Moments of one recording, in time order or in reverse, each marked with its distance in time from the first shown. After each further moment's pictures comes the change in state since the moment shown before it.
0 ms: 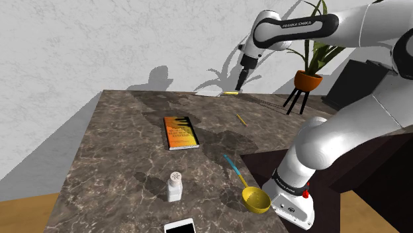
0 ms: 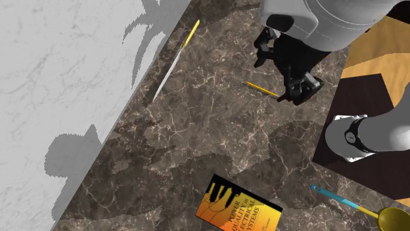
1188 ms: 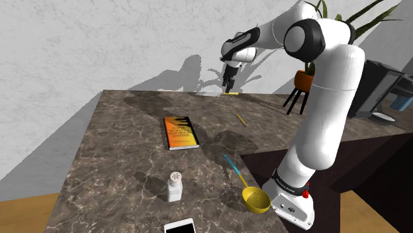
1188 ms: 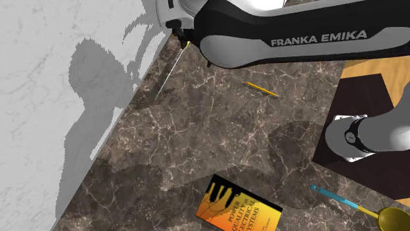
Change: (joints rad) arm 0.032 0.745 -0.237 0.438 0.311 0.250 -0.843
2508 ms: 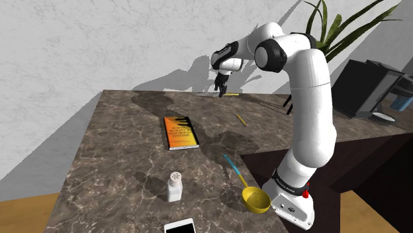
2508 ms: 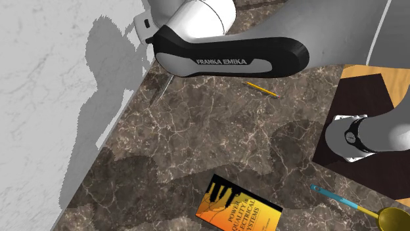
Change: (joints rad) arm -0.138 0.322 0.100 0.249 0.162 0.053 -0.243
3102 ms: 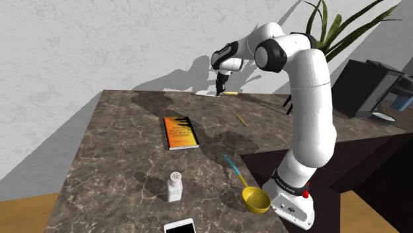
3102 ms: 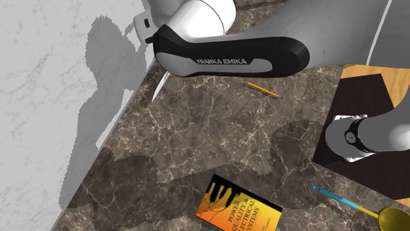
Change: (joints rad) arm 0.000 -0.001 0.000 0.001 0.000 0.000 0.000
